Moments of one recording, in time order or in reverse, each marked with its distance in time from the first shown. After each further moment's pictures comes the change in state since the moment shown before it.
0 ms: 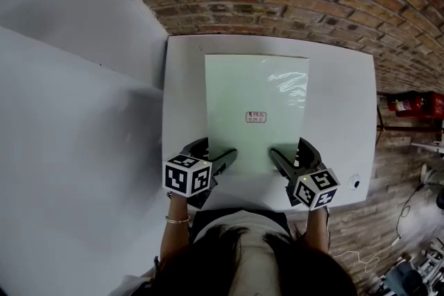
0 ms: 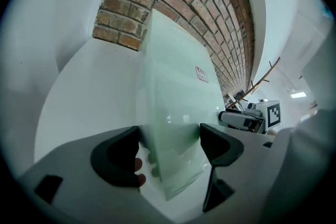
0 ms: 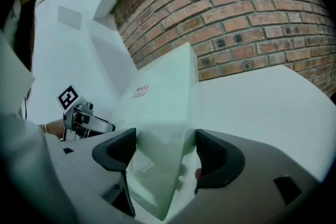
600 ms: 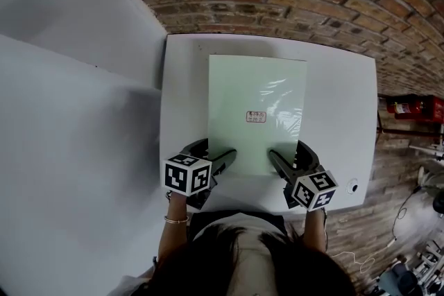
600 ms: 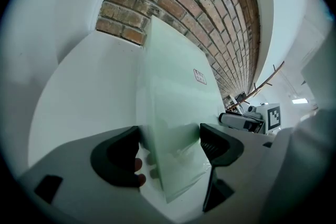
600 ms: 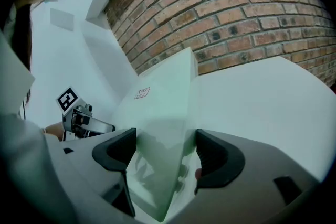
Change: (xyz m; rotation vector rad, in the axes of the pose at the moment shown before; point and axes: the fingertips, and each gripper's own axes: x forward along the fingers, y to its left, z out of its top) left arm 0.014 0.009 -0.002 -0.052 0.028 -0.001; right arm 0.011 -0.011 -0.008 0.055 0.027 -0.008
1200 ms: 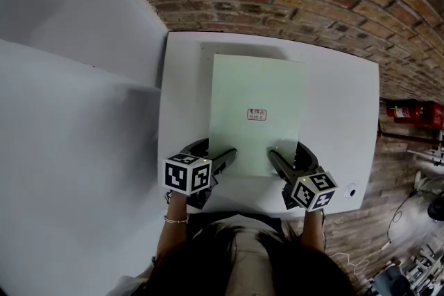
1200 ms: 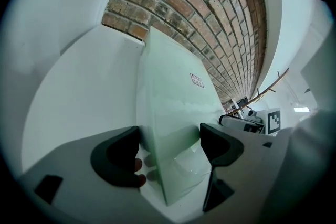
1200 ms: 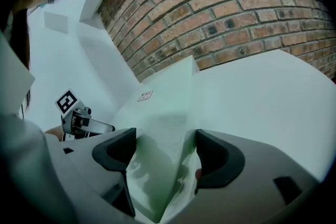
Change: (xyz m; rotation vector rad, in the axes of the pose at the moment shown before) left arm 0.009 0.007 0.002 -0.067 -0.002 0.008; right arm 0.010 -0.009 -0.002 0.043 0.020 0.000
